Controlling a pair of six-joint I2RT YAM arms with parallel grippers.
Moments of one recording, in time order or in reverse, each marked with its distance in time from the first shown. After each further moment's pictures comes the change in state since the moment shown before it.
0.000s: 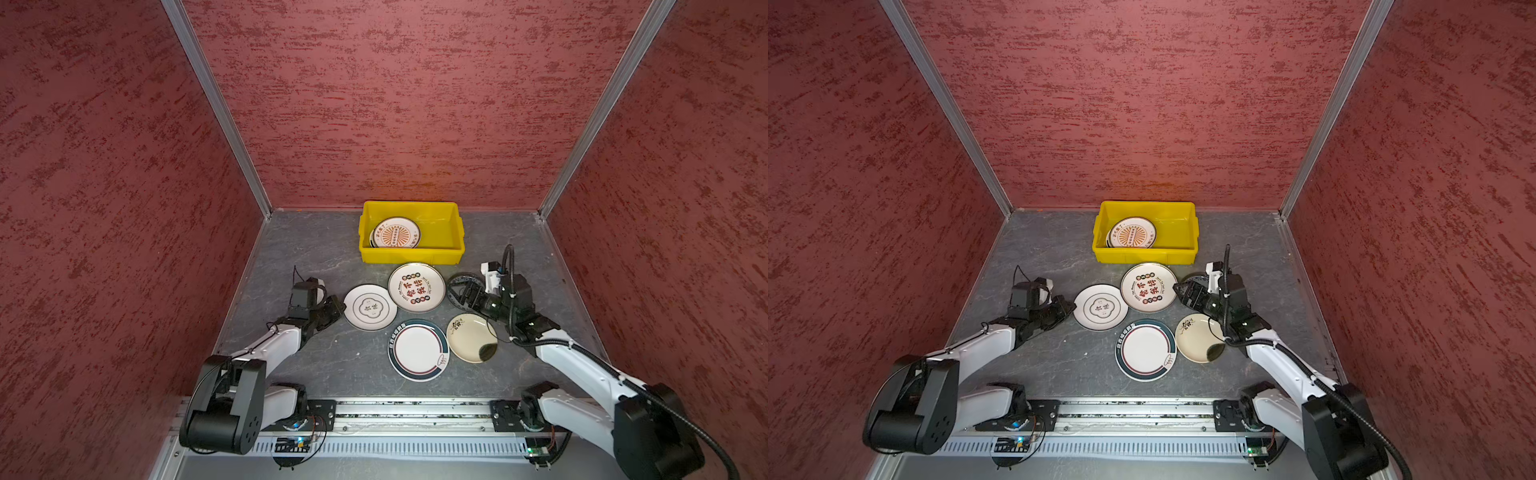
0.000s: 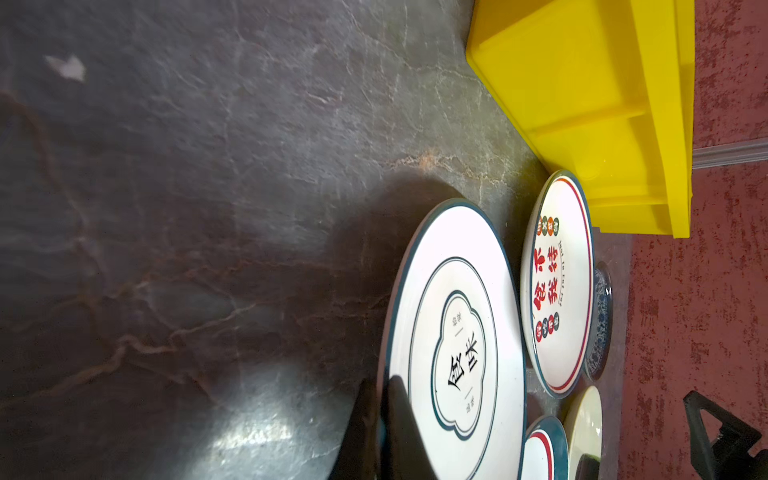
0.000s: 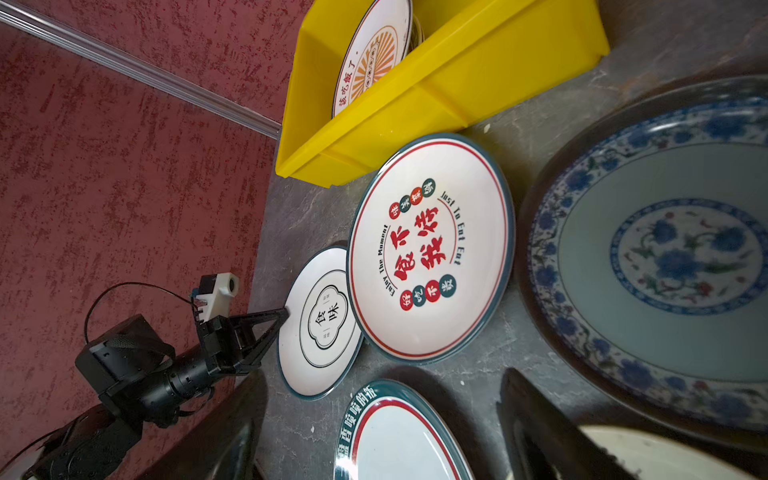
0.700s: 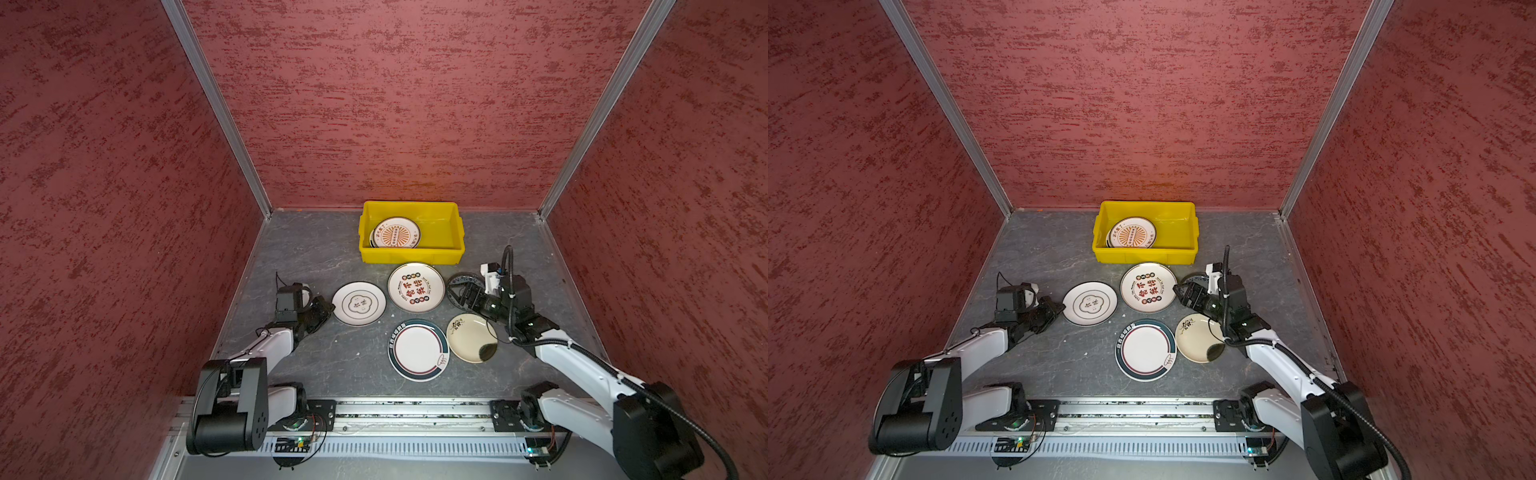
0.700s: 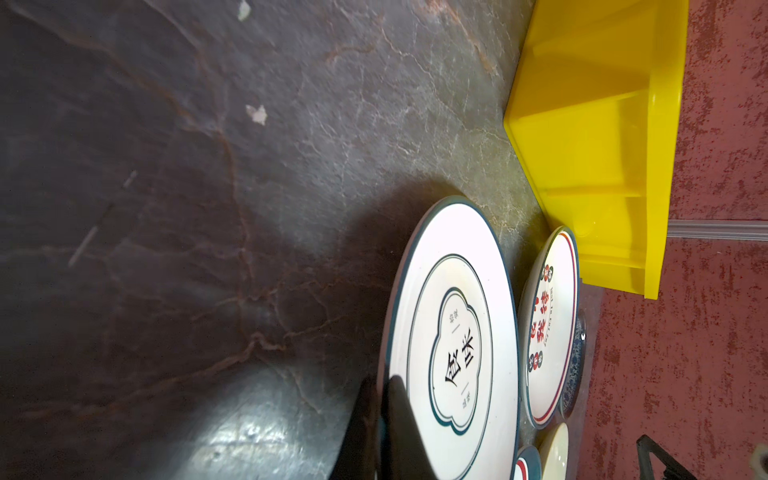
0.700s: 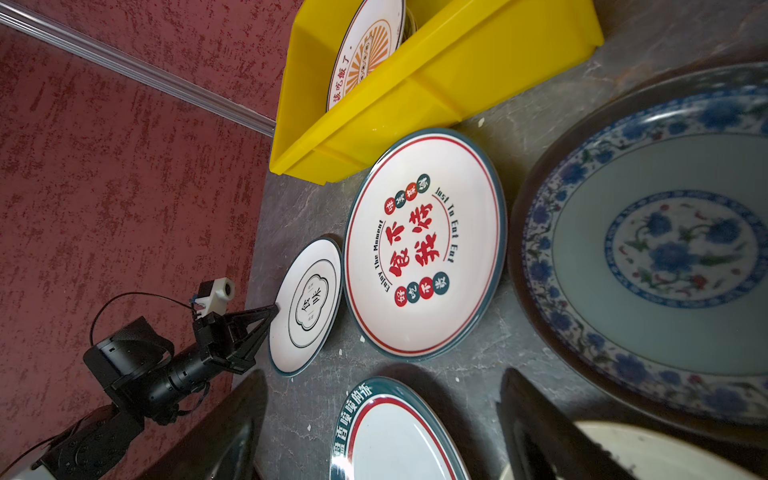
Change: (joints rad) left arm 0.159 -0.002 -0.040 0.027 0.087 -0.048; right arm 0.000 0.005 -0.009 0.003 0.001 0.000
